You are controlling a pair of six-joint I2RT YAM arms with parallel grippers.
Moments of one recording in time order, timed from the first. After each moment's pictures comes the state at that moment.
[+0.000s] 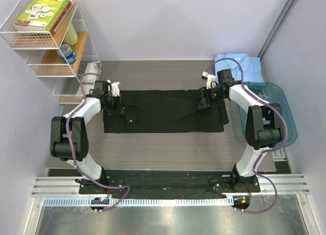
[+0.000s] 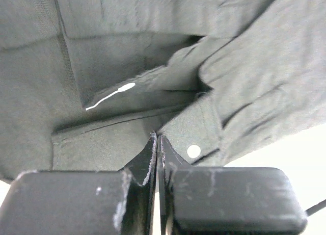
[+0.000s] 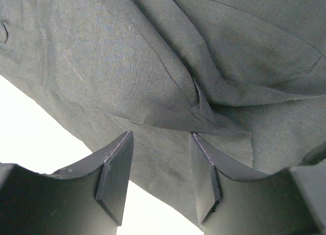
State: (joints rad) left arm -0.04 1.67 1.05 -0.44 0.38 -0.05; right arm 0.12 1.79 1.28 -0.58 -0.49 -0.16
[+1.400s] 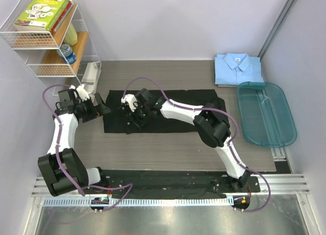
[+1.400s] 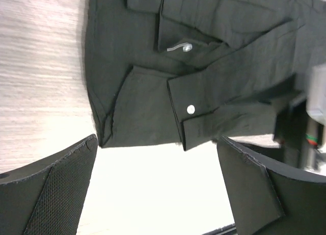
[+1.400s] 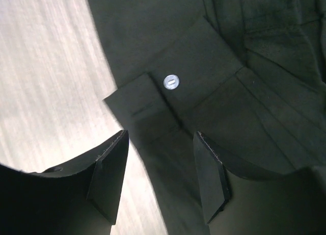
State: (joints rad) left arm 0.31 1.28 0.93 -0.55 0.51 -0.11; right arm 0.89 2.22 1.72 -0.31 -0.38 -0.11
